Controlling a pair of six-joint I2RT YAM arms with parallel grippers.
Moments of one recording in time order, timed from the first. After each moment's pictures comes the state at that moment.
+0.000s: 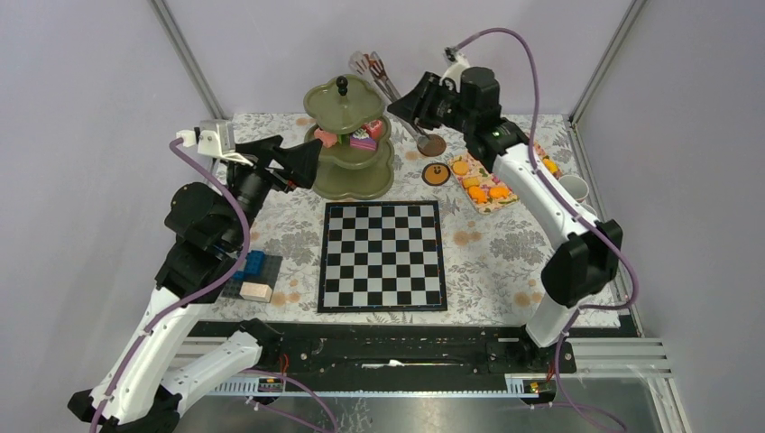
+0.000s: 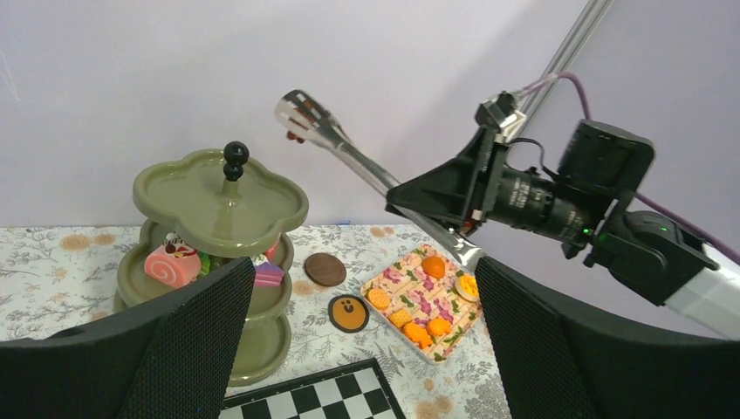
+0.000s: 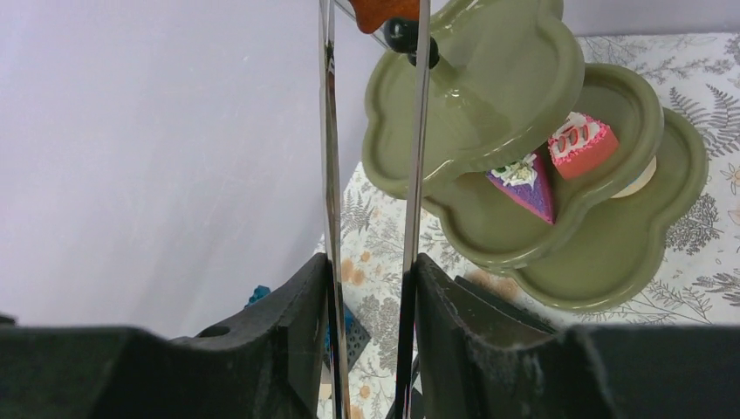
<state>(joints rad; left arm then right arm) -0.55 0.79 1.17 -0.14 -0.16 -0.35 0.44 1.69 1.67 -0.14 -0.39 0.71</state>
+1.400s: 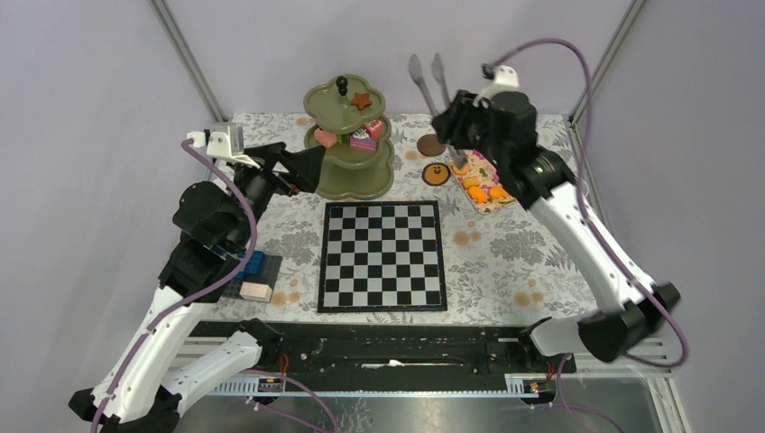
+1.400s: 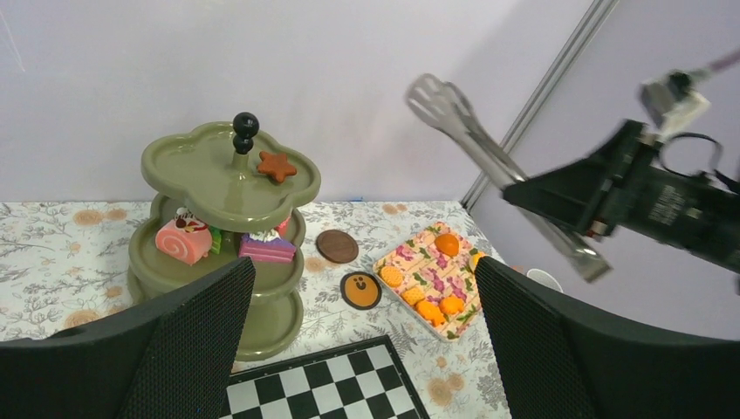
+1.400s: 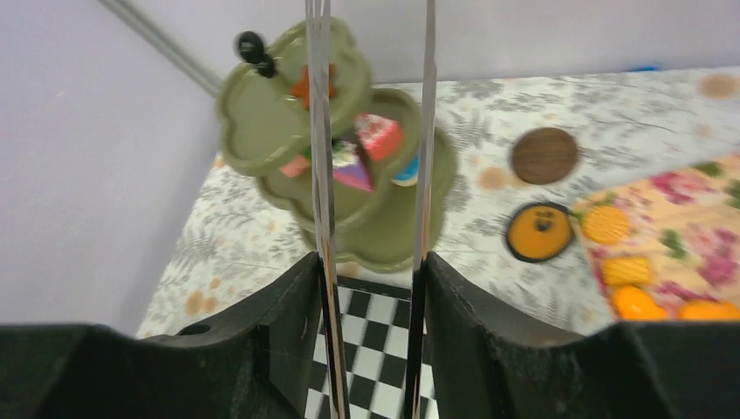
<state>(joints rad) -0.55 0.78 1.15 -0.19 -0.17 -0.34 0.52 1.44 1.60 -0.41 0.06 0.46</state>
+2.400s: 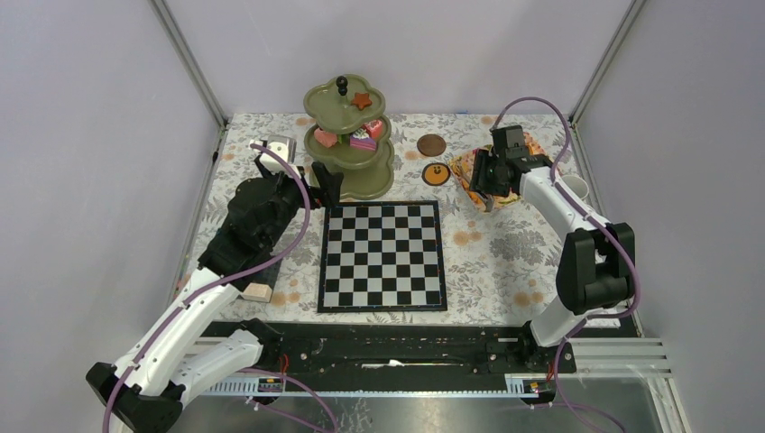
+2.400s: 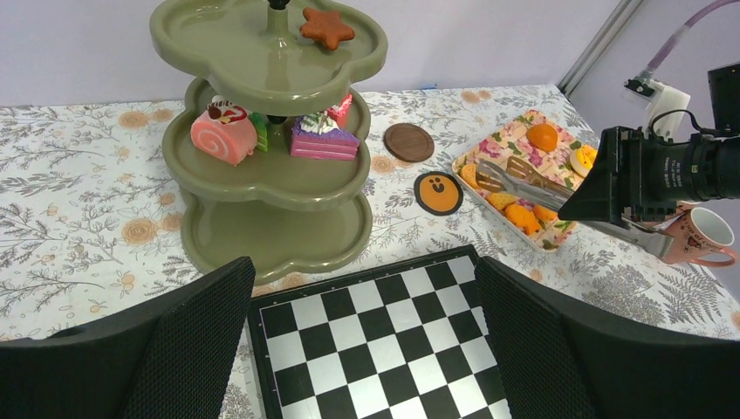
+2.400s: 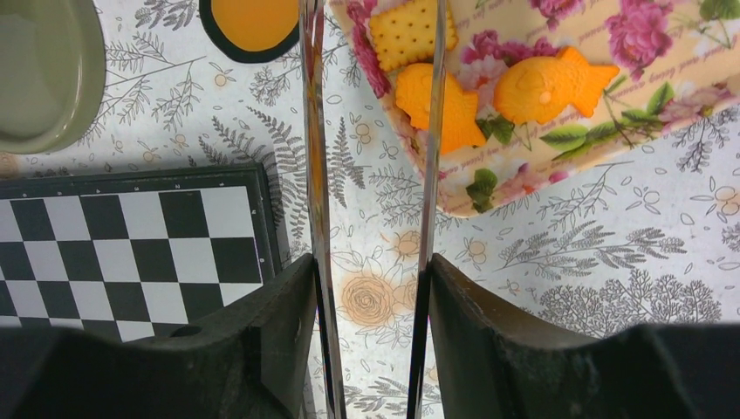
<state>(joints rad) -0.55 0.86 0.95 -0.18 -0.19 -0.24 0.20 1.63 1.25 -0.56 -0.02 0.34</state>
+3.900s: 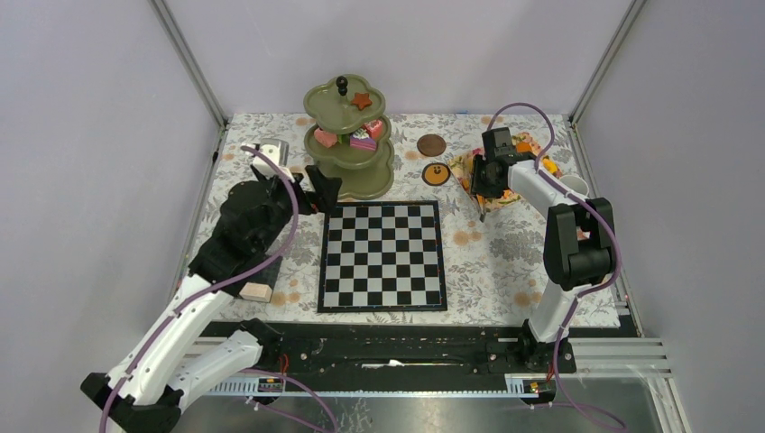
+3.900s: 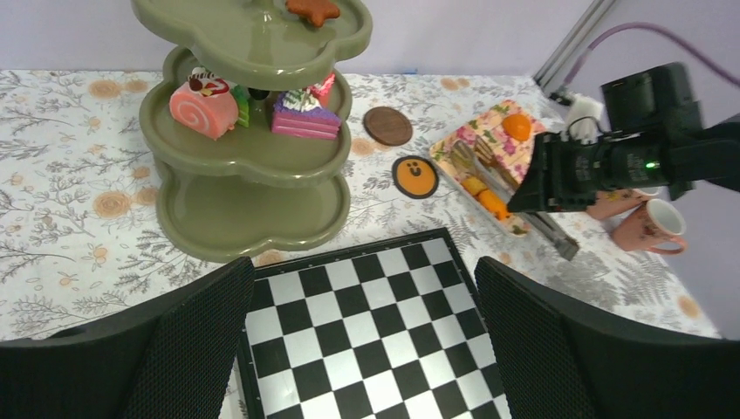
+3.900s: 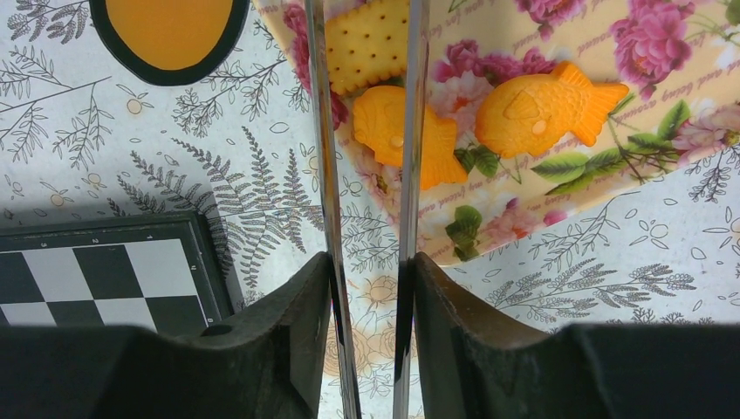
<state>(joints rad) -0.55 0.83 0.96 -0.26 -0.17 -0.30 0.20 1.81 1.32 -0.54 0.05 0.32</state>
